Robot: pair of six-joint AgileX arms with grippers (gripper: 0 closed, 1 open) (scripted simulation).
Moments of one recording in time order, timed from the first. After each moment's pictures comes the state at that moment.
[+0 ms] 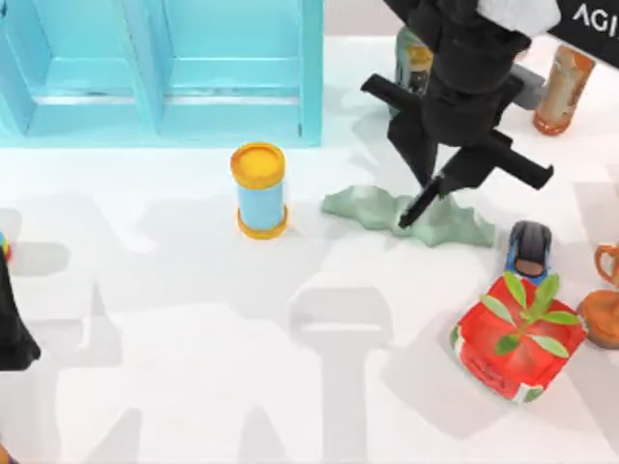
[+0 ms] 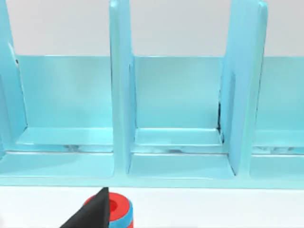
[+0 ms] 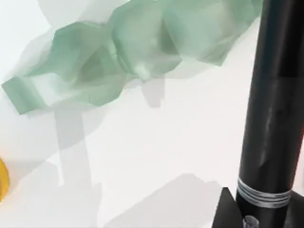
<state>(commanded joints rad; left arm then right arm) 0.00 0.00 0.00 0.00 0.00 0.00 0.50 2.17 1.97 -1.30 0.03 1.20</state>
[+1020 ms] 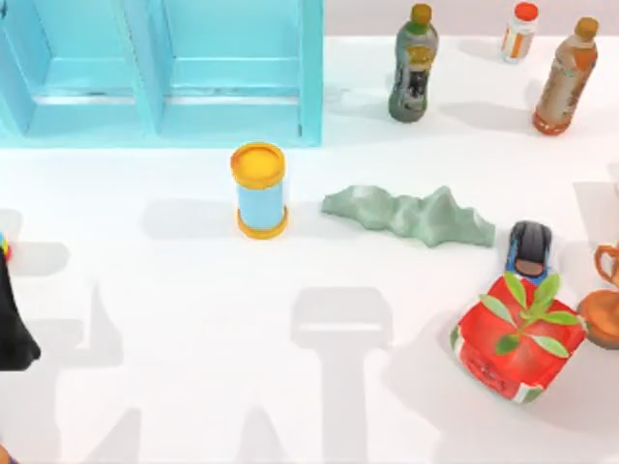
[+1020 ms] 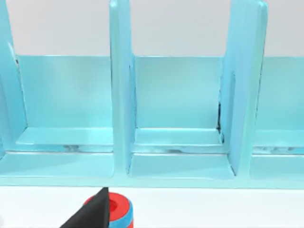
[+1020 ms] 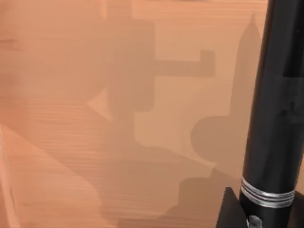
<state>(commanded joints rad) 0.00 0.00 0.00 0.00 0.00 0.00 -0.57 1.81 1.51 -1.21 -0.08 1.01</state>
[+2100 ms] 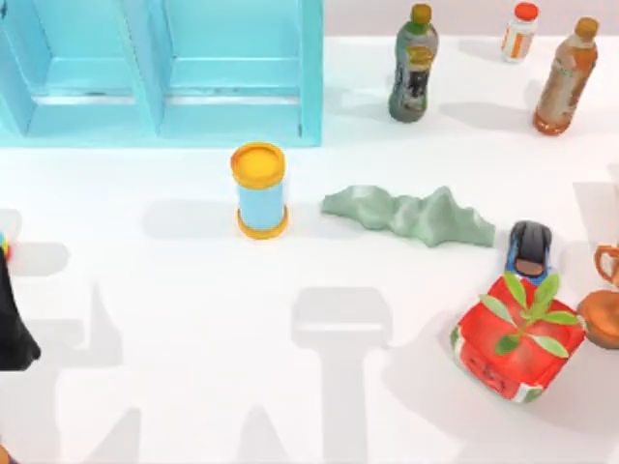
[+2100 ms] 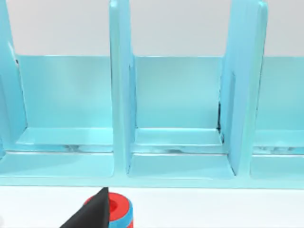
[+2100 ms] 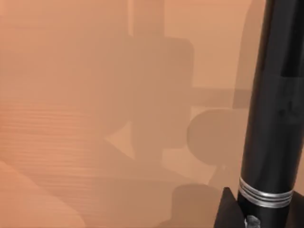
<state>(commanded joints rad) 0.00 0.00 0.00 0.00 0.00 0.00 -0.51 1.82 1.33 -1.01 -0.07 1.07</state>
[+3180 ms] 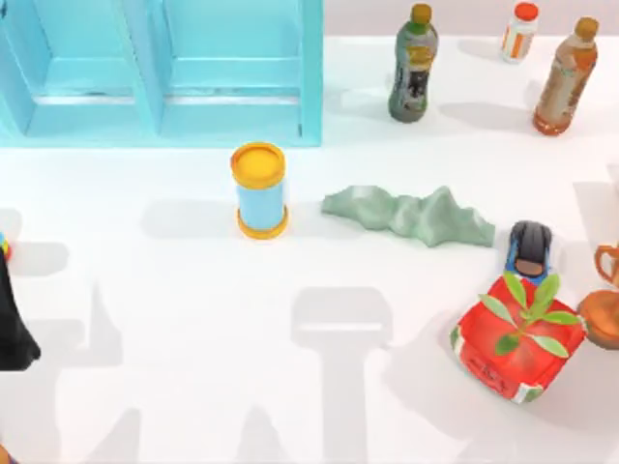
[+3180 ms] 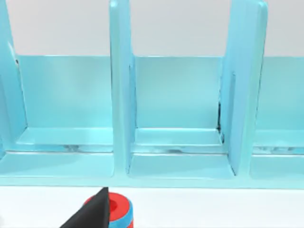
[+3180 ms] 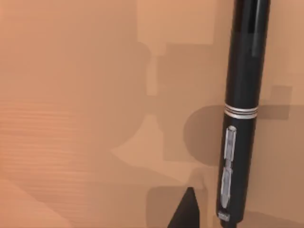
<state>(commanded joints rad) 0.00 0.00 0.00 0.00 0.00 0.00 -0.50 1.82 1.29 -0.97 -0.07 1.08</state>
